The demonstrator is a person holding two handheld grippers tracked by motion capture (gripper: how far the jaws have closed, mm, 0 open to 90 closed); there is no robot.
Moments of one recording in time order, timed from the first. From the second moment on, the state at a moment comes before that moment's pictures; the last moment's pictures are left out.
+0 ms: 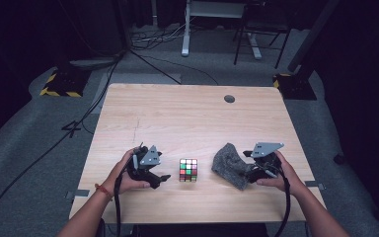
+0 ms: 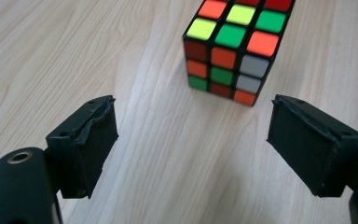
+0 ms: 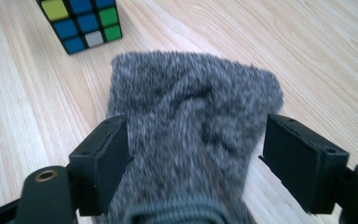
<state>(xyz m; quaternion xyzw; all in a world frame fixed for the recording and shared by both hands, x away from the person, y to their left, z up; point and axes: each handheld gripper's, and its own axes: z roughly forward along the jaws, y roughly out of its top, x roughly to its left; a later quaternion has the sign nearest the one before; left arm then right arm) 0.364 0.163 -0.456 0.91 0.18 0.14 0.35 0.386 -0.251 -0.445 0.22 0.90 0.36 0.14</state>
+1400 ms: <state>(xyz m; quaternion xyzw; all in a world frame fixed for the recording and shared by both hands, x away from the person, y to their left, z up) 0.345 0.249 -0.496 0.87 0.32 0.12 0.35 0.346 -0.380 -0.496 0.37 0.84 0.35 0.17</state>
